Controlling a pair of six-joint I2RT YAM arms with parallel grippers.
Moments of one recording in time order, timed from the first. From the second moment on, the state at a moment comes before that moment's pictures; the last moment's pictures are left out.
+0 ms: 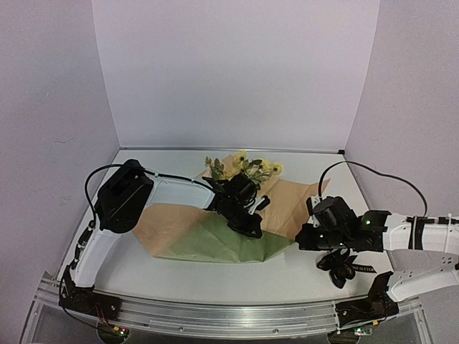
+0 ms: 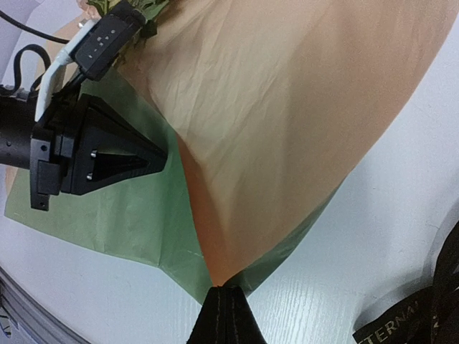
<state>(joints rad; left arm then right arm) -0.97 2.35 1.75 -0.39 0.43 -0.36 0.88 1.11 0.58 -0.35 0.18 0.79</state>
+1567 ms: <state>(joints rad) -0.91 1.86 1.03 -0.34 0.41 -0.45 0.91 1.16 0.73 -0.53 0.13 0.63</state>
